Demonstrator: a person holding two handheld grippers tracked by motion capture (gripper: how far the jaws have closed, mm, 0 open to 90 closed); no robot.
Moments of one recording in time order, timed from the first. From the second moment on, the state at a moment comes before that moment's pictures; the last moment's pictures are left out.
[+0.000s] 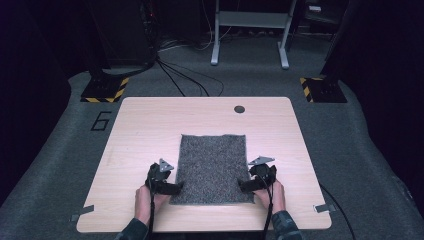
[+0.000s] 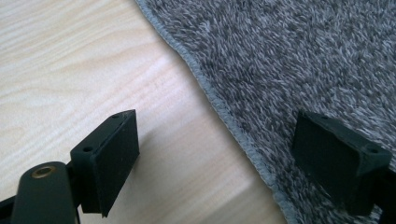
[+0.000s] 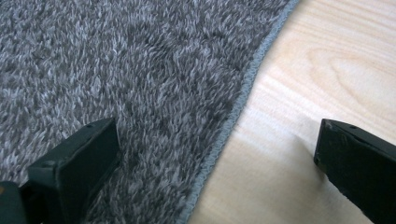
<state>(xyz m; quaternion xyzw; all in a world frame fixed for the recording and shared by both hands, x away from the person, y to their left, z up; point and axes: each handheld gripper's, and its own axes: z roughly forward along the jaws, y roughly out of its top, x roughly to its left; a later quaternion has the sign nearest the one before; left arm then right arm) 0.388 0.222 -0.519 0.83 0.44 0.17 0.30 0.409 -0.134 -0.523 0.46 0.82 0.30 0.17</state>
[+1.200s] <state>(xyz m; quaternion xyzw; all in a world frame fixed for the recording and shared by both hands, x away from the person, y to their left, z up) 0.427 0.245 -0.485 0.81 0.45 0.14 0.35 0.392 -0.102 -0.486 0.41 0.83 0.34 0.15</state>
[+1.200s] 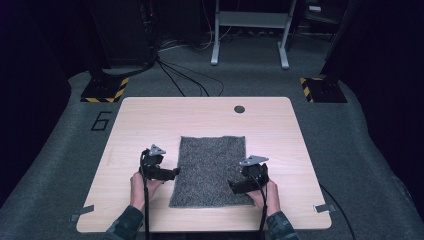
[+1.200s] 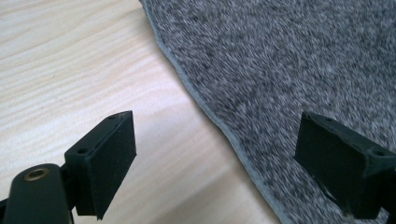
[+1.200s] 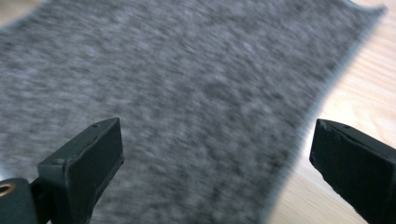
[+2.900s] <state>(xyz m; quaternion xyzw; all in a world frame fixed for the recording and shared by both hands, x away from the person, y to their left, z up) 0.546 0.223 -0.505 0.80 0.48 0.11 0.35 0.338 0.090 -0.502 0.23 0.91 0.34 0.09</state>
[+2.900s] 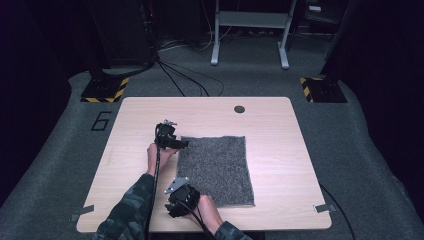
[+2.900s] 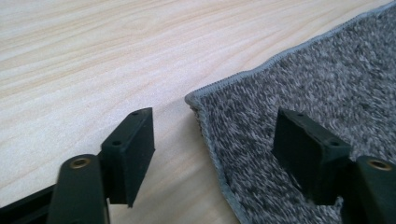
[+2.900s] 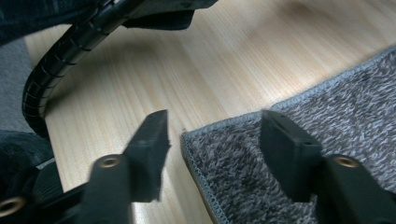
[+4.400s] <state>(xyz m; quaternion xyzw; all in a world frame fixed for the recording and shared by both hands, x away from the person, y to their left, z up) 0.549 0.217 -0.485 0.80 0.47 0.16 0.34 0.324 0.076 -0.493 0.25 0.88 0.39 0.12</state>
